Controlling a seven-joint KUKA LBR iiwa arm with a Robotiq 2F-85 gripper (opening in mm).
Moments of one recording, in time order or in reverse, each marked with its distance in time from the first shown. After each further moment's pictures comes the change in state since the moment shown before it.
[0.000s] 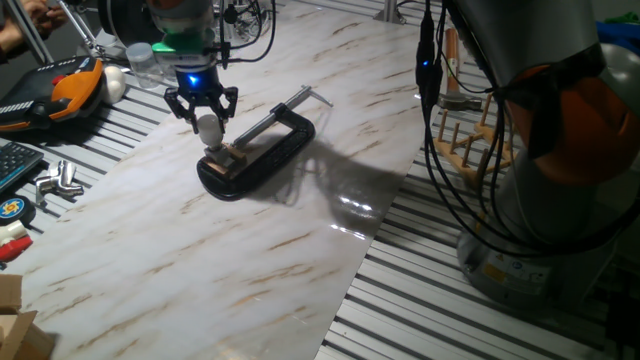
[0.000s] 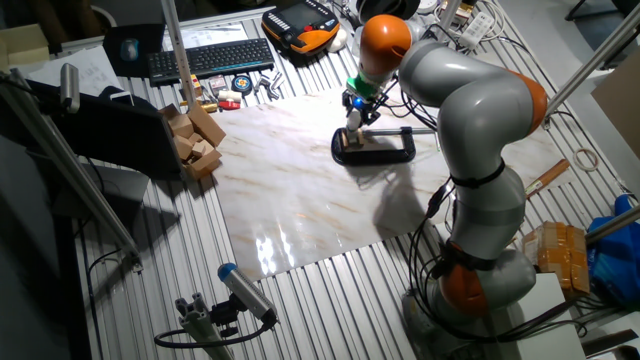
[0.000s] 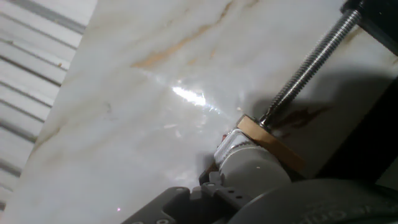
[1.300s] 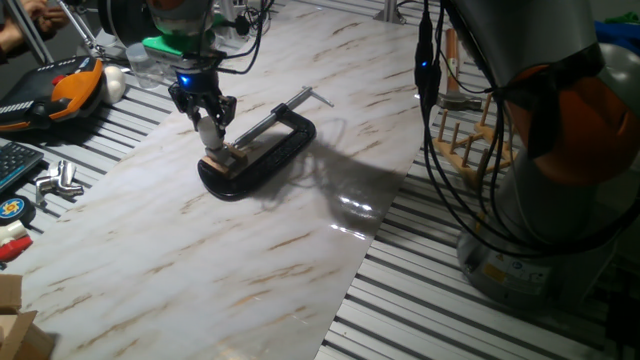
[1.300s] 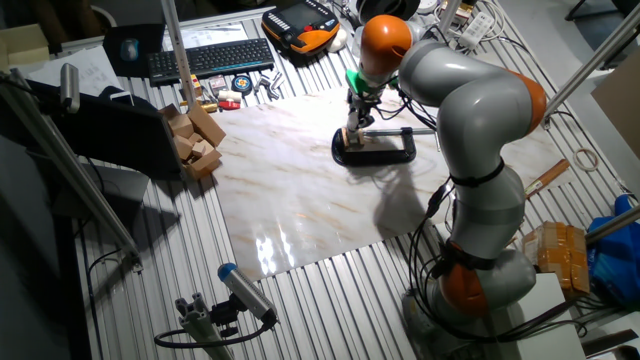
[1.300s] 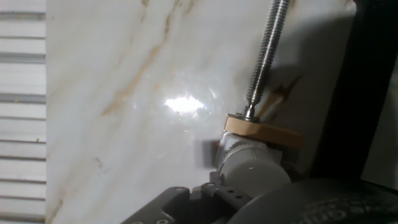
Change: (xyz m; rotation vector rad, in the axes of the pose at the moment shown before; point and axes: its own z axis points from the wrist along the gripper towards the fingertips) arm -0.001 0.001 0.003 -0.007 0.009 0.451
